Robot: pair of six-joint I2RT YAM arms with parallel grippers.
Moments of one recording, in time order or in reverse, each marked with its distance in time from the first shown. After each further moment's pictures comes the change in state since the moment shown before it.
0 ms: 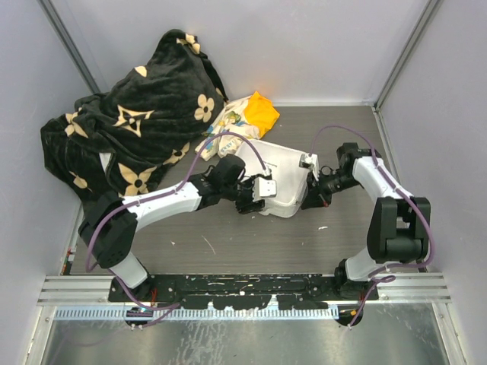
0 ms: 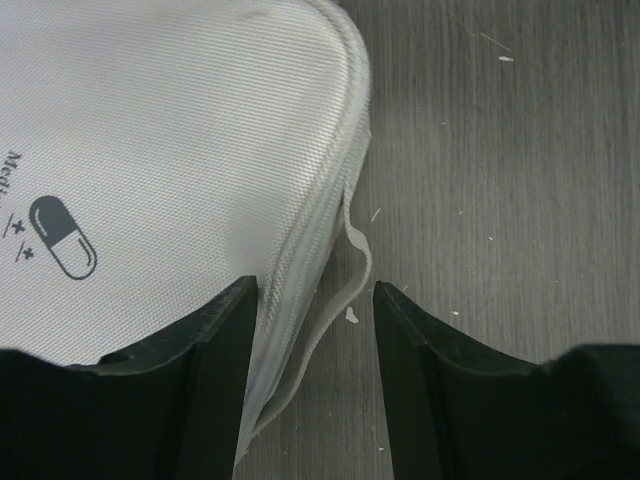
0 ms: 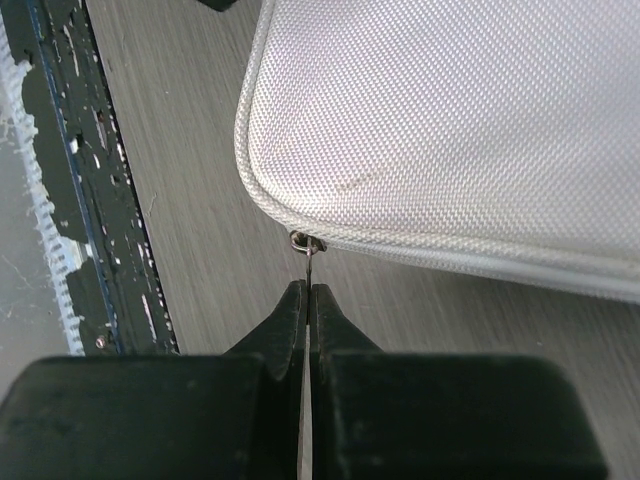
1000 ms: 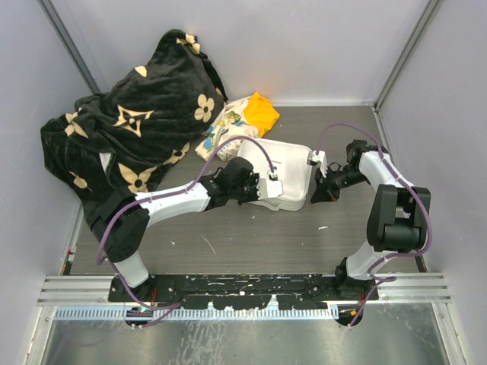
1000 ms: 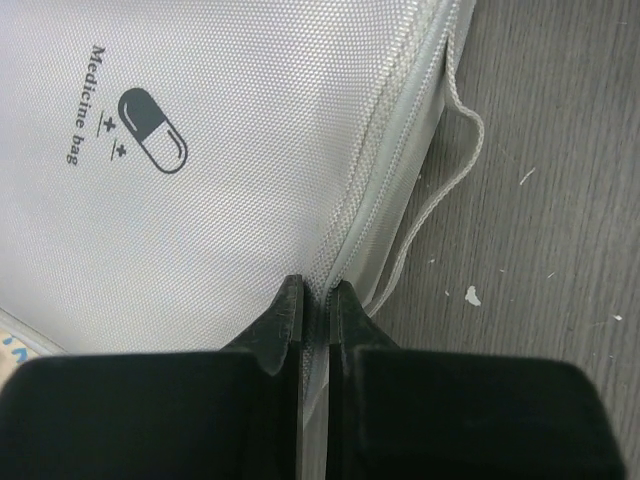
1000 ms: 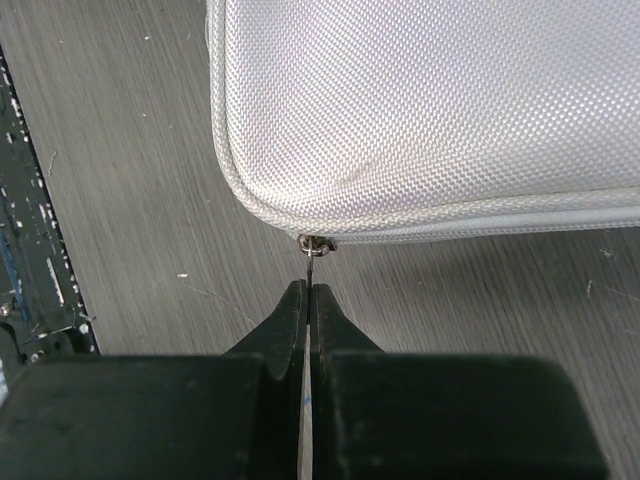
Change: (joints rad) left arm -0.020 0.074 0.032 0.032 -0.312 0.122; right arm -0.096 0.130 0.108 -0.039 0.078 -0.169
